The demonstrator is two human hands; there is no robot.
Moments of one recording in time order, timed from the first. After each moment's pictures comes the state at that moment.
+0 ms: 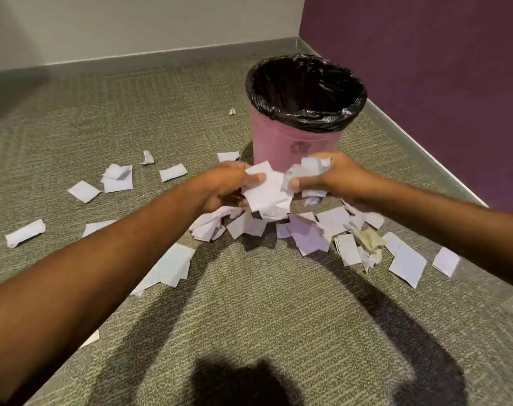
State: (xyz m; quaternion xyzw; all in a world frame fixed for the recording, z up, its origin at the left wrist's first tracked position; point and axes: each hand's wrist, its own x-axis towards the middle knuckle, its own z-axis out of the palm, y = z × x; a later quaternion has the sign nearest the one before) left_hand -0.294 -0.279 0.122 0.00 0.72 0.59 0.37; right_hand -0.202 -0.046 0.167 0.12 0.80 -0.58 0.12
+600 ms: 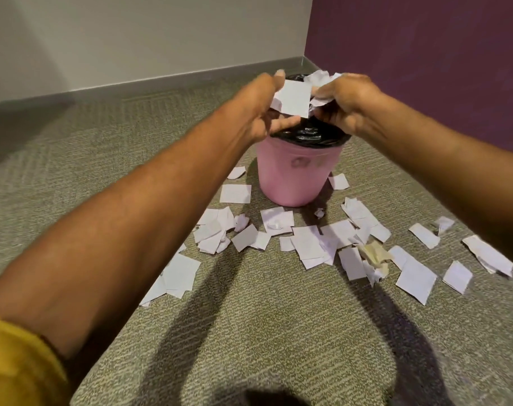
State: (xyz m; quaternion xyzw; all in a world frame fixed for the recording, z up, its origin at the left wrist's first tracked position) left_hand -0.320 -0.197 0.266 -0.02 0.60 0.77 0.24; right_hand -0.325 -0.017 0.249 0.22 0.66 -0.71 -0.08
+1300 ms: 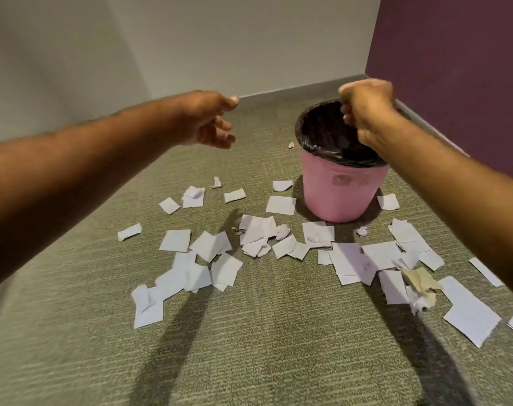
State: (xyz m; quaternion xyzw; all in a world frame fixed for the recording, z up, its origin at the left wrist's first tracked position) left_hand -0.331 -0.356 0.317 -0.08 0.81 0.56 0.17; right_hand -0.339 -0.054 0.270 0.19 0.67 -0.70 -0.15
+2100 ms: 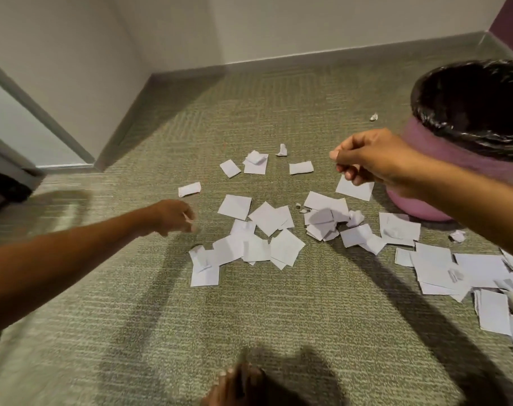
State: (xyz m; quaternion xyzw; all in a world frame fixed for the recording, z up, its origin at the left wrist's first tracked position) left_hand -0.211 -0.647 0.112 -0.15 0.93 0.18 0.28; right_hand -0.294 -0.199 0.187 -0.03 0.79 -0.58 0.19
